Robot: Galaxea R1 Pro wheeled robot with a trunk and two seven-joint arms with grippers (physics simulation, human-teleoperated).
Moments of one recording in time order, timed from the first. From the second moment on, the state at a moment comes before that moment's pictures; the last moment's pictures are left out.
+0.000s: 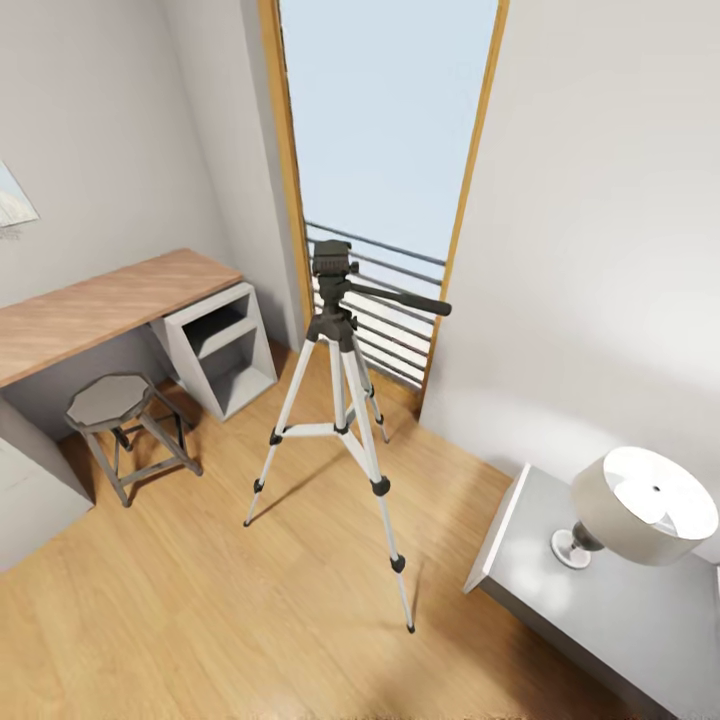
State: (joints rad) left arm -0.25 -0.01 -0.16 0.00 0.77 0.01 0.07; right arm -0.17 -0.18 -0.08 0.03 0.24 -0.08 0.15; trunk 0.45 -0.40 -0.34
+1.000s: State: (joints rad) left arm -0.25 -0.01 -0.16 0.00 0.77 0.01 0.07; right arm -0.17 -0.18 -0.08 0.03 0.24 -0.08 0.15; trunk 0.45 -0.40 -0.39
